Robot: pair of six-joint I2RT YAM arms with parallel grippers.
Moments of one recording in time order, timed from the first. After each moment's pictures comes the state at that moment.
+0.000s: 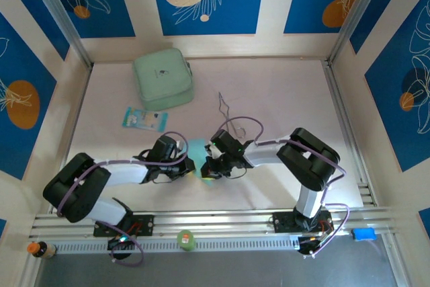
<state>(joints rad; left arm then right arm) -0.63 1.41 0.40 0.15 0.42 -1.01 0.87 1.77 0.78 -0.02 -0.57 0.86</state>
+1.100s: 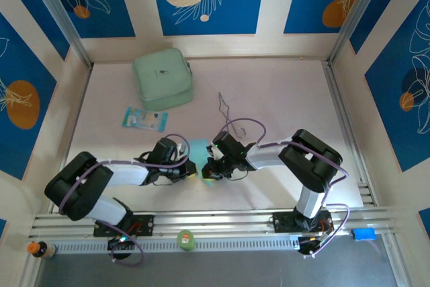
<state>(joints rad) -0.62 1.45 0.36 0.23 0.48 -0.99 0.87 1.75 0.74 0.03 -0.56 0.88</state>
